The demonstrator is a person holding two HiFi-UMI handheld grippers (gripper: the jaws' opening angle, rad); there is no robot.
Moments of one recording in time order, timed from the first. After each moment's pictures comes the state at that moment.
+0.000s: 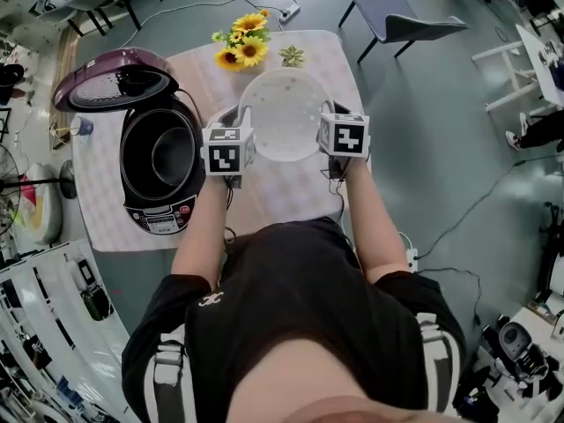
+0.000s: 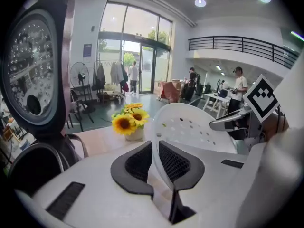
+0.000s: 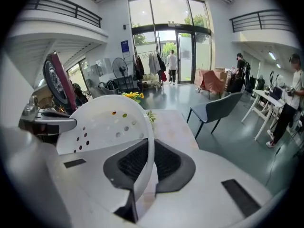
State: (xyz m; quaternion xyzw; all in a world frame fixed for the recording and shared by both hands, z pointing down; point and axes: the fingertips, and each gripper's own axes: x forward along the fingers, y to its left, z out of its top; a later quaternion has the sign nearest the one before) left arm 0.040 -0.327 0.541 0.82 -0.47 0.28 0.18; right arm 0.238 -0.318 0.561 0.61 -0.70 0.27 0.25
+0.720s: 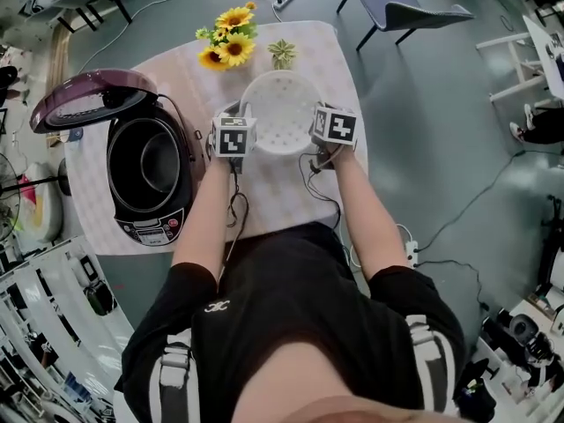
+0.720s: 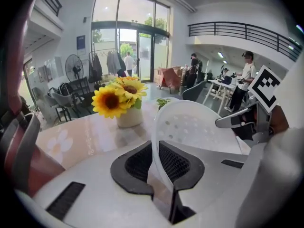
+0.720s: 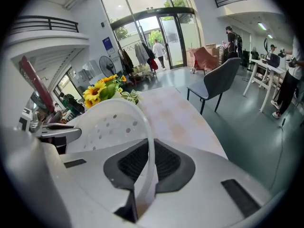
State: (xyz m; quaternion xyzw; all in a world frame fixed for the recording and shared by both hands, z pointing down) left arm 0.069 -0.378 0.655 0.80 -0.46 0.34 0.20; right arm 0.267 -0.349 0.679 0.60 -0.66 0.38 0.22
